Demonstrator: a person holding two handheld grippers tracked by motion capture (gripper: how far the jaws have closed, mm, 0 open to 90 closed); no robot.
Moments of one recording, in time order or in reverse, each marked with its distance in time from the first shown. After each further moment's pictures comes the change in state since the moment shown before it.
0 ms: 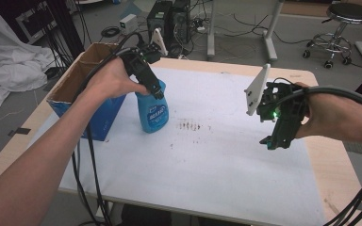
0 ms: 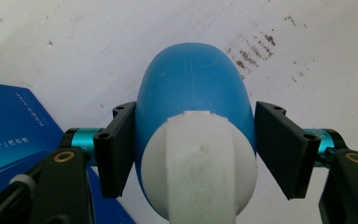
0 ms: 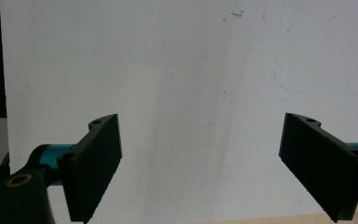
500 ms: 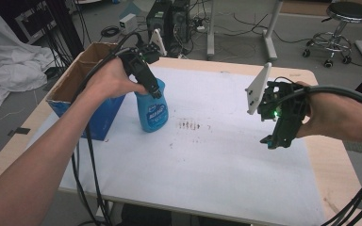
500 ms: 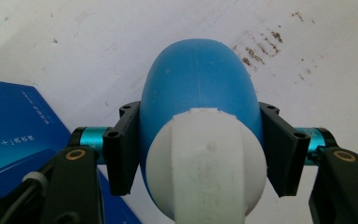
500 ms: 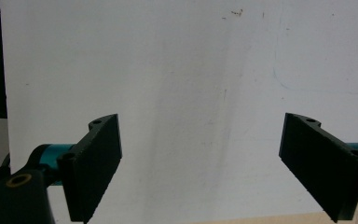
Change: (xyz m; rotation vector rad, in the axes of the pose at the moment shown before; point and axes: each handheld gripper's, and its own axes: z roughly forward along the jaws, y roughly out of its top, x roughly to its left) left arm 0.000 0.000 0.001 0.013 0.017 0.010; right arm 0.001 -0.003 -0.001 -0.003 -0.003 0.006
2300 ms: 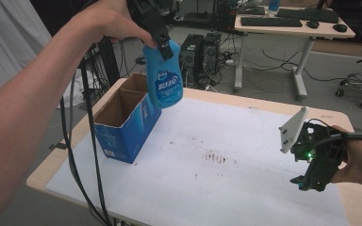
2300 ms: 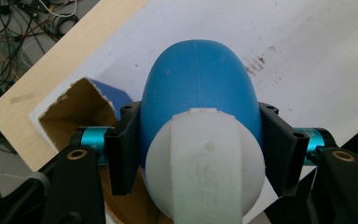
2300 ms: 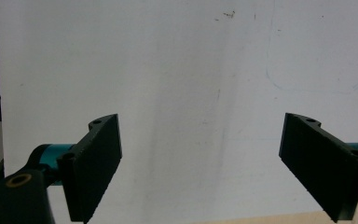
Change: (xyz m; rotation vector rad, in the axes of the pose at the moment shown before) left arm 0.046 0.031 -0.190 -0.051 0.028 0.014; right arm -0.003 -0.005 -0.003 -0.021 -0.015 0.008
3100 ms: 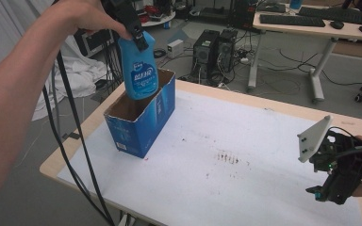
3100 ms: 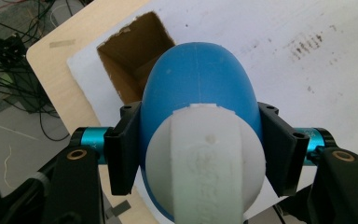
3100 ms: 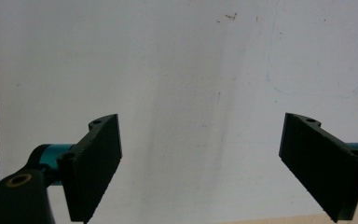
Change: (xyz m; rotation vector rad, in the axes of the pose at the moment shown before) left arm 0.067 -0.073 -0.011 0.033 0.077 -0.125; right arm 0.001 0.005 0.004 0.013 -0.002 -0.019
